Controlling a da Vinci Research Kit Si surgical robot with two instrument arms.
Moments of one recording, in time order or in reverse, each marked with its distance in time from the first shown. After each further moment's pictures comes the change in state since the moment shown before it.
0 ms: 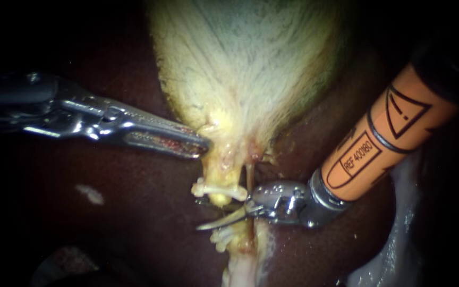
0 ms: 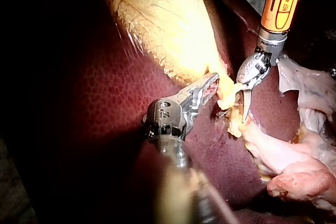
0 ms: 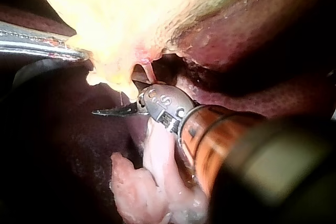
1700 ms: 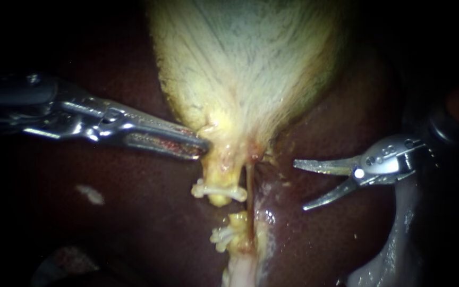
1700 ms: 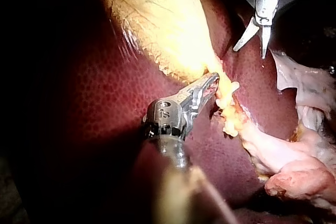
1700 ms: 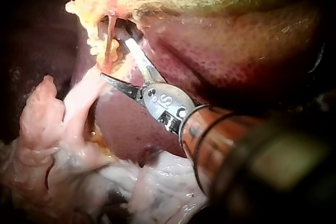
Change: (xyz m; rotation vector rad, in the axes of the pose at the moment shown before) right arm 0.001 0.000 -0.017 -0.236 0.051 -0.483; left arm 0.002 -0.001 0.003 0.014 0.001 0.010
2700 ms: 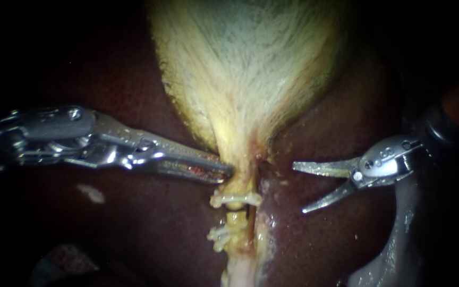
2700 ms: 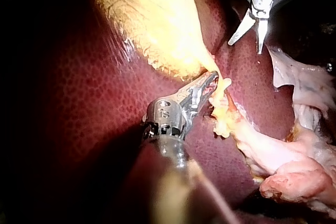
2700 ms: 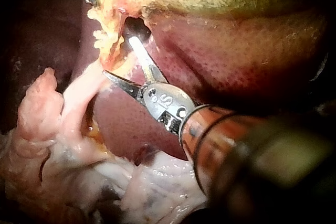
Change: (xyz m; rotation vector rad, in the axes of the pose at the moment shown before) right arm 0.000 0.000 0.000 0.004 0.001 -0.036; left arm 0.002 -0.001 0.004 0.021 0.001 0.005
